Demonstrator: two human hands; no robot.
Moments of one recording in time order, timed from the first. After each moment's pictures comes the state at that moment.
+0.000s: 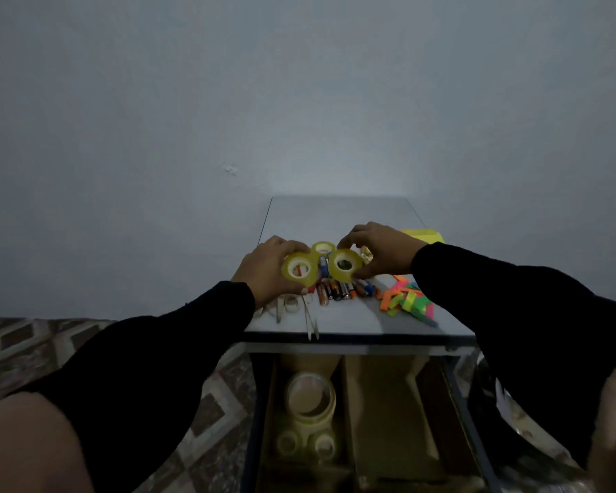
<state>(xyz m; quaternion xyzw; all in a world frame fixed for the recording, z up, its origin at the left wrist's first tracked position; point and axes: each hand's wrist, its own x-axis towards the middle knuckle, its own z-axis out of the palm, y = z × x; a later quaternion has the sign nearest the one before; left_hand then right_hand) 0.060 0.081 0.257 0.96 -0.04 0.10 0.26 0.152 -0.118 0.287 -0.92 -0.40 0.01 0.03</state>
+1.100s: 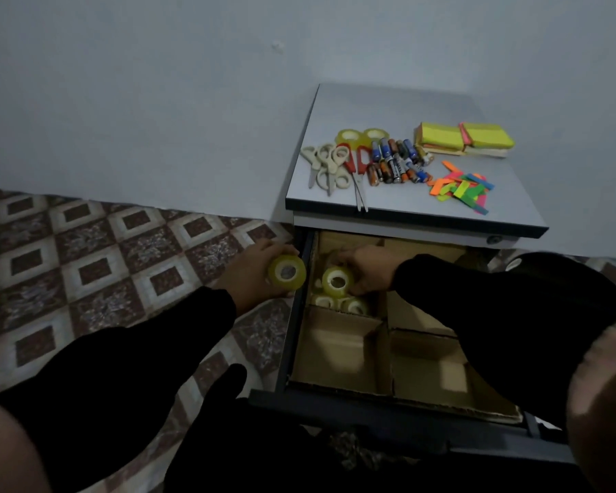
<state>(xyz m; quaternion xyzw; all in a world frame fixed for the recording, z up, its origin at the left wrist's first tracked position) -0.105 0.119 0.133 0.96 0.02 0.04 0.28 0.019 -0.072 0.136 -0.89 -0.42 0.19 -0.01</state>
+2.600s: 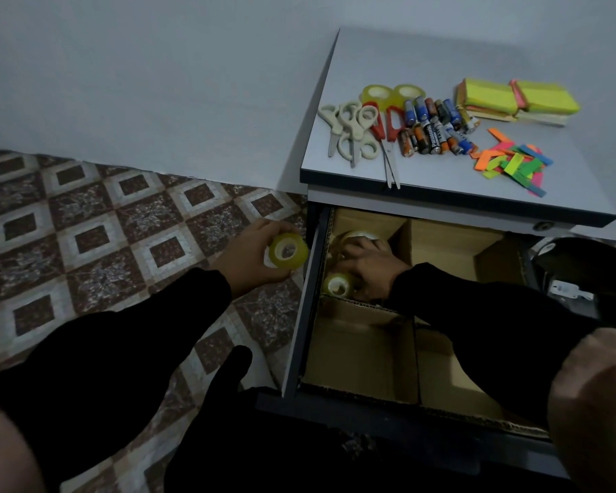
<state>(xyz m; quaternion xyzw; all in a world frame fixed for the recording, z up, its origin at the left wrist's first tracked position) -0.089 0.148 0.102 0.94 0.02 0.03 0.34 0.026 -0.054 0.077 -0.86 -0.47 0.17 -0.10</state>
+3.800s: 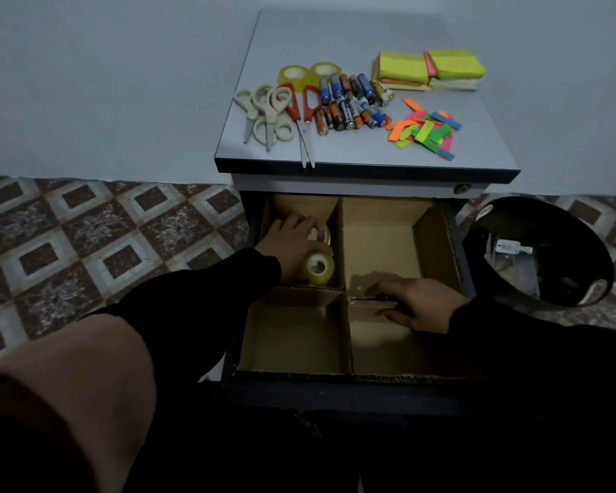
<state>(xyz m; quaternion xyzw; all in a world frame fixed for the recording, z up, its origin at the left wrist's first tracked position) -0.016 0.027 0.085 0.98 -0.16 -0.12 -0.01 -0.007 -0.220 0.072 -0.89 -0.39 0.22 0.01</state>
